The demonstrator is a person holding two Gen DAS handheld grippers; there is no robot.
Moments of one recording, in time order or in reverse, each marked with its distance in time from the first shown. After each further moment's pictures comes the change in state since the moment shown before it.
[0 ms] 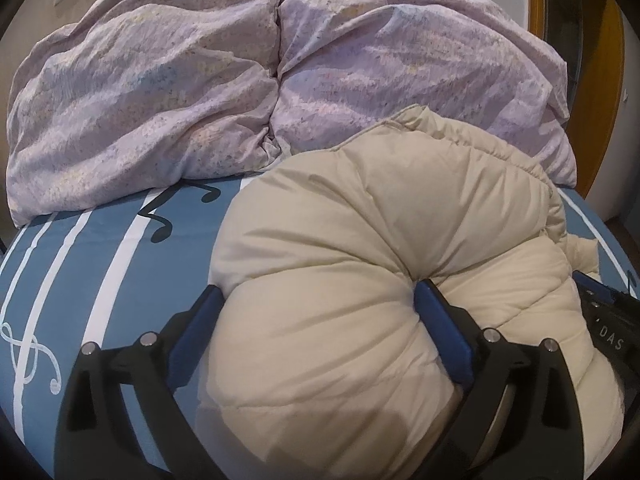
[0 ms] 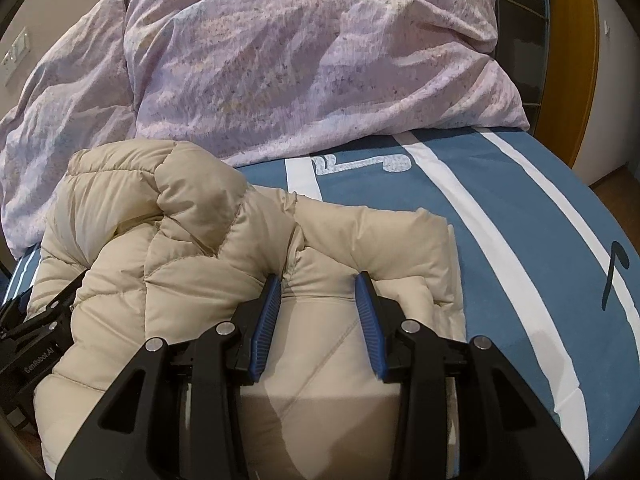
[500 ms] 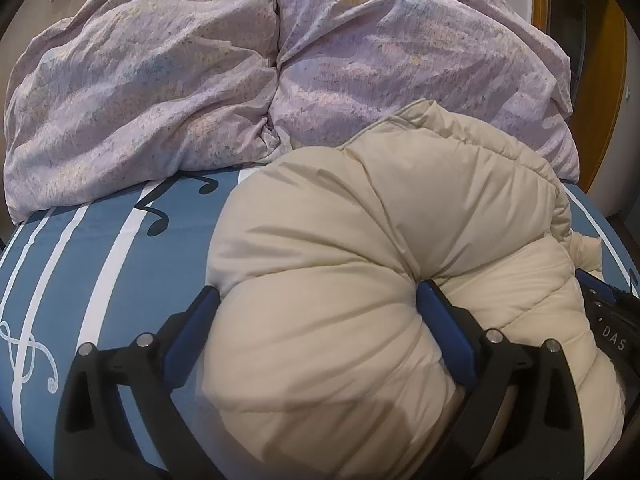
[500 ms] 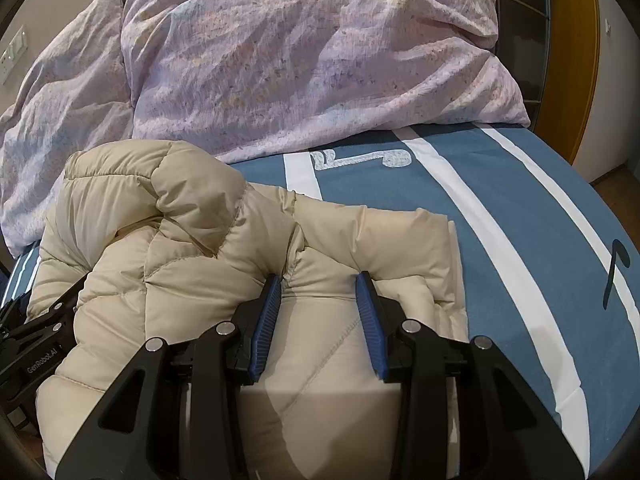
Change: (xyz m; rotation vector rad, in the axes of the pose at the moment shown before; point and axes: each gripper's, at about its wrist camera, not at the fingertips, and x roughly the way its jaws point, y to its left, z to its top) left arm 0.006 0.000 0.000 -0.002 0.027 -0.003; right arm 0.001 0.000 0.002 0.003 0.011 -0.006
